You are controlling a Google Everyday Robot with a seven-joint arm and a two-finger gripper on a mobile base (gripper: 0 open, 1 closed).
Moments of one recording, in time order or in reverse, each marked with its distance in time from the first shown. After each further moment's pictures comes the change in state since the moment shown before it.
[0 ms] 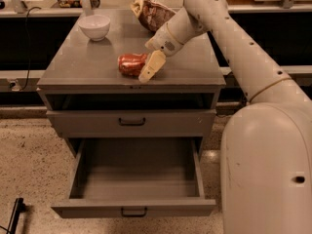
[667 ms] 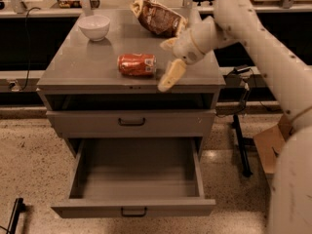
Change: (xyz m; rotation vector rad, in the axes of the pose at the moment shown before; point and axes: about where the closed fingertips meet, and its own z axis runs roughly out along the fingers) arm 0.035 0.018 -0.040 0.087 -0.066 -0.107
